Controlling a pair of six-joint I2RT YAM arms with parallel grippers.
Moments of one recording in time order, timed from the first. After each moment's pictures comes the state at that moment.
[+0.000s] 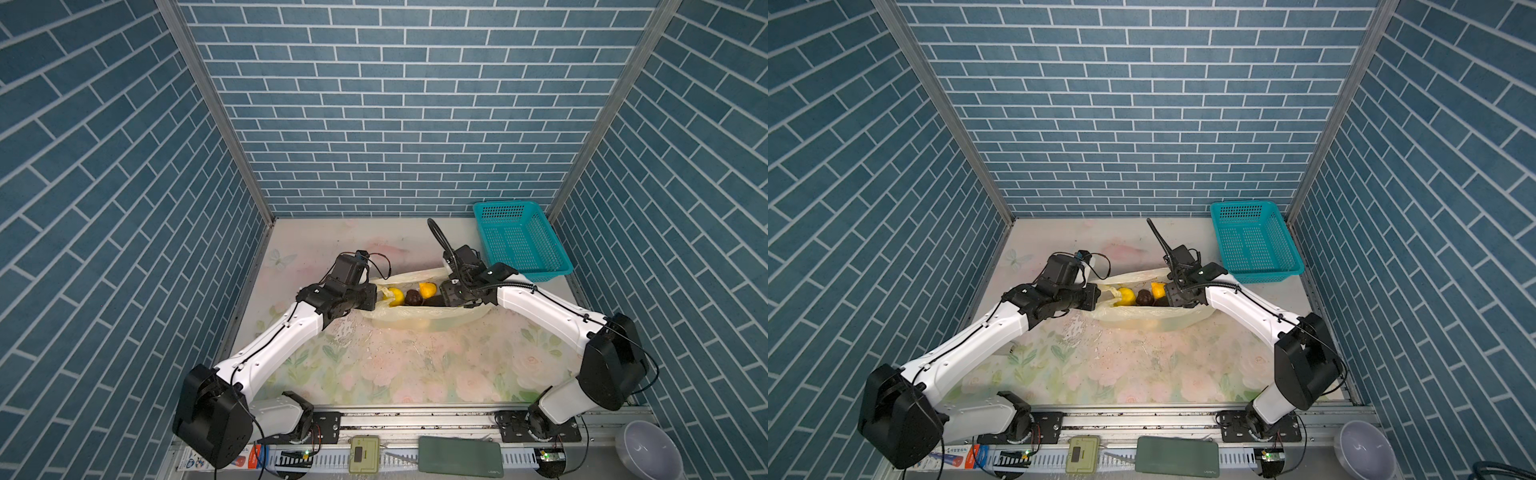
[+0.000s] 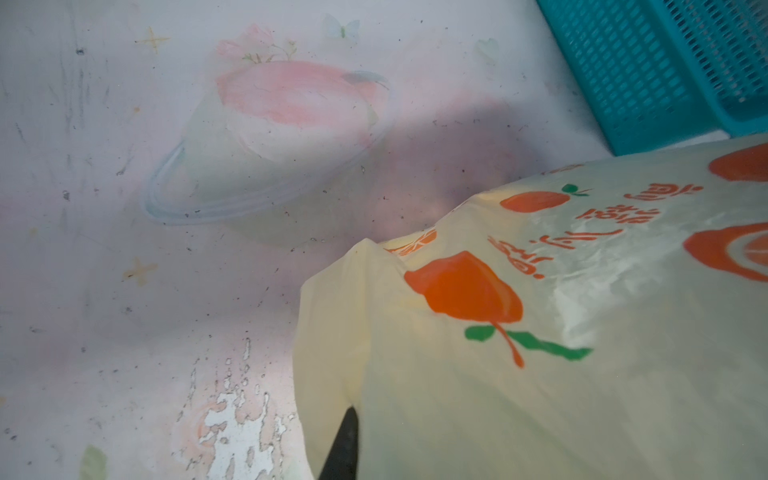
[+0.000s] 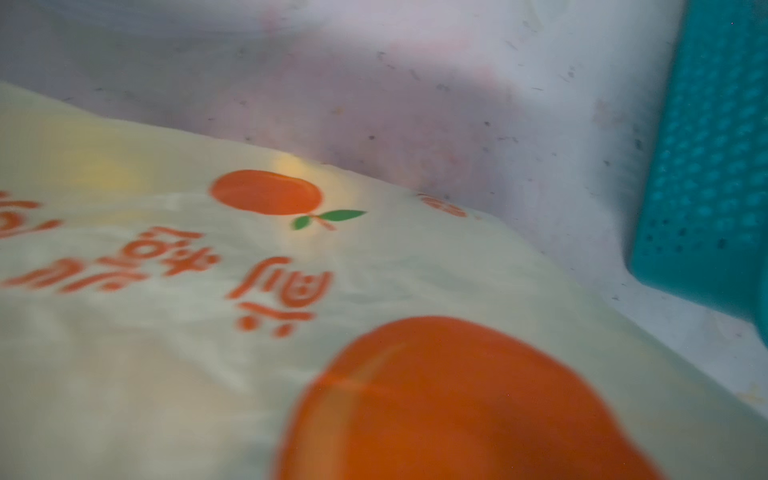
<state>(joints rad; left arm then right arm) -0.52 1.25 0.96 -0.53 0.06 -0.33 0.73 1.55 1.21 -0.74 0.15 0.22</state>
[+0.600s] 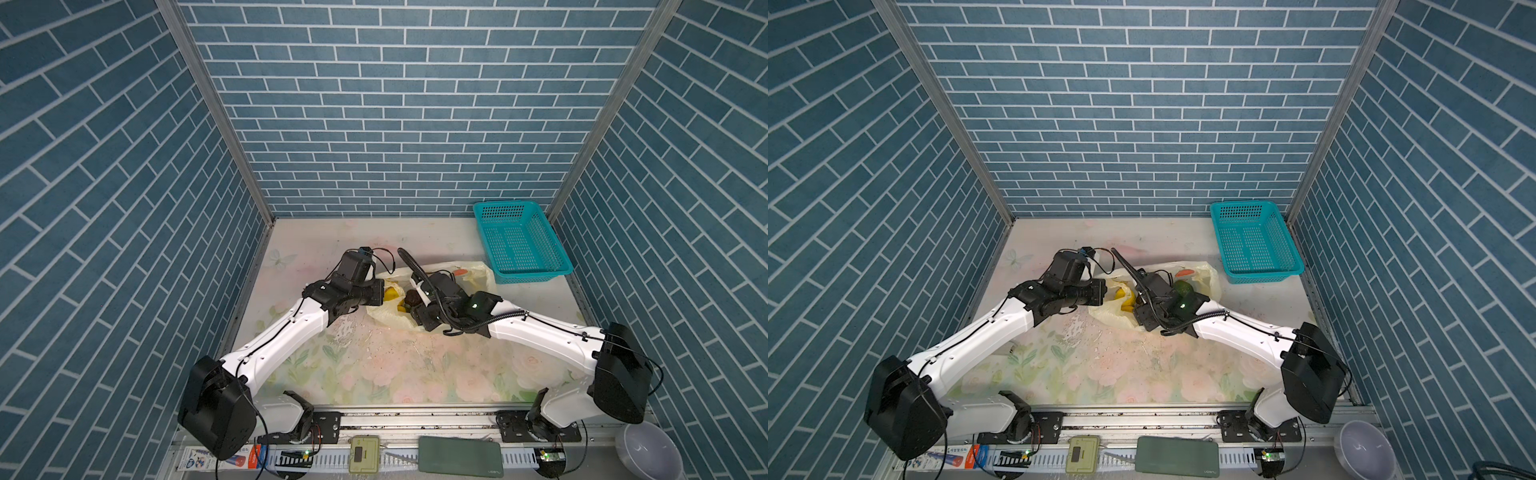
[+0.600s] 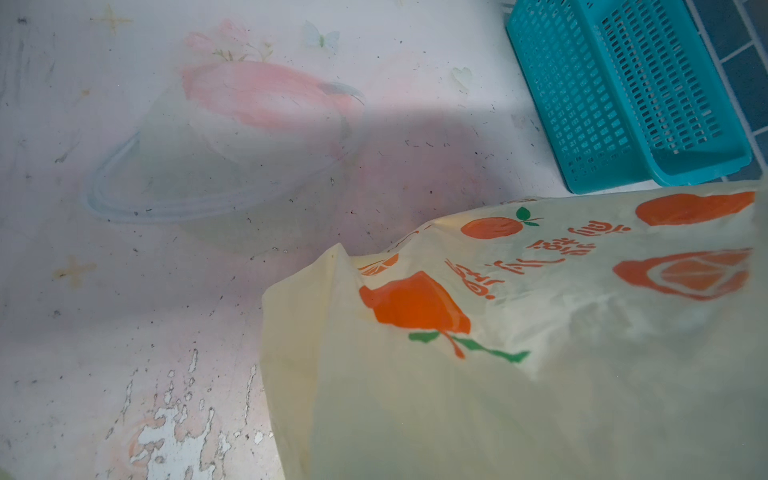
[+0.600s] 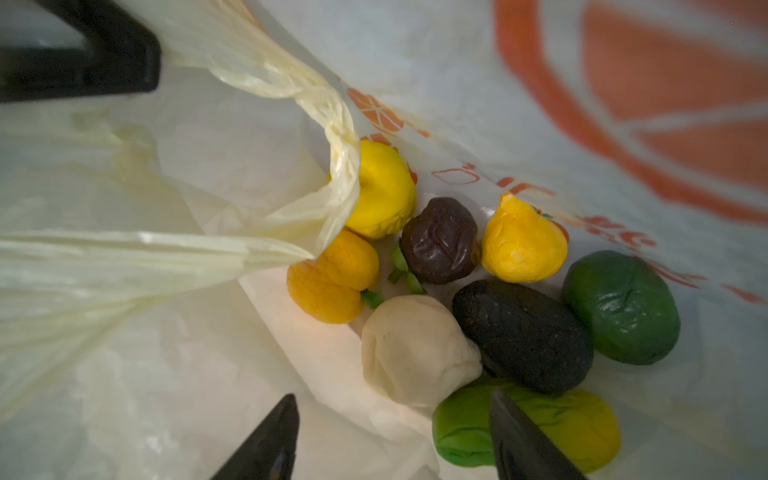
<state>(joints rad) -0.55 1.32 1.02 -0.52 0.07 -0.46 1.01 1.47 1.04 -0.45 0.20 0.24</state>
